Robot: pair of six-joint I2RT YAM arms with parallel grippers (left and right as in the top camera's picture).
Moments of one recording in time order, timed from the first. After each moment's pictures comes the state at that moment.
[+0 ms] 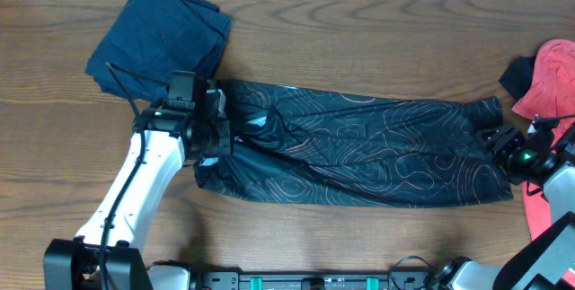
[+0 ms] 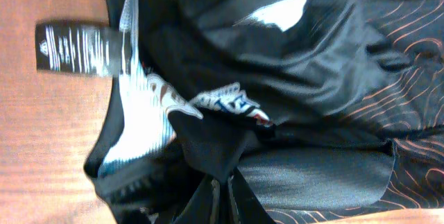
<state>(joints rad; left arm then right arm) -0.14 1.45 0.96 -0.80 0.21 -0.18 -0.68 1.49 0.75 -0.45 -0.59 0.25</state>
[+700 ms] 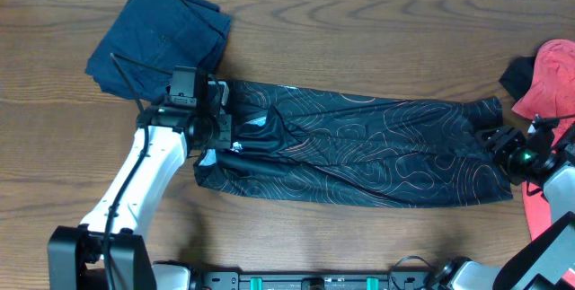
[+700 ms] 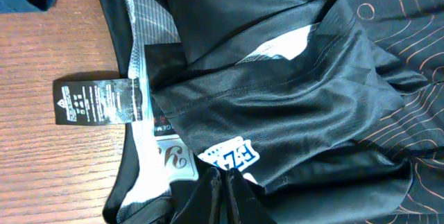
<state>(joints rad) -0.14 1.49 0.96 -0.71 0.17 -0.09 -0.68 1.49 0.75 -0.45 -0.58 0.25</state>
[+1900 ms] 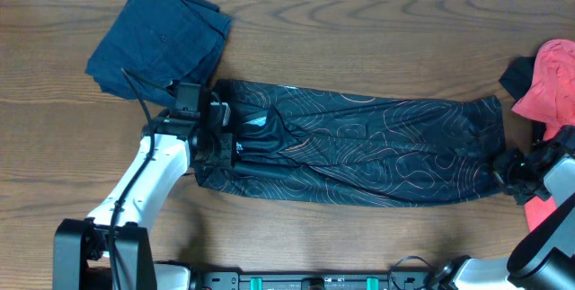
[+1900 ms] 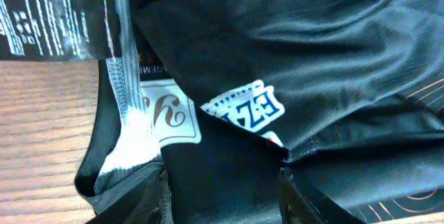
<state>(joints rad) -0.14 1.50 0.84 -0.71 0.18 -0.09 -0.69 1.61 0.77 -0.54 -0.19 0.34</state>
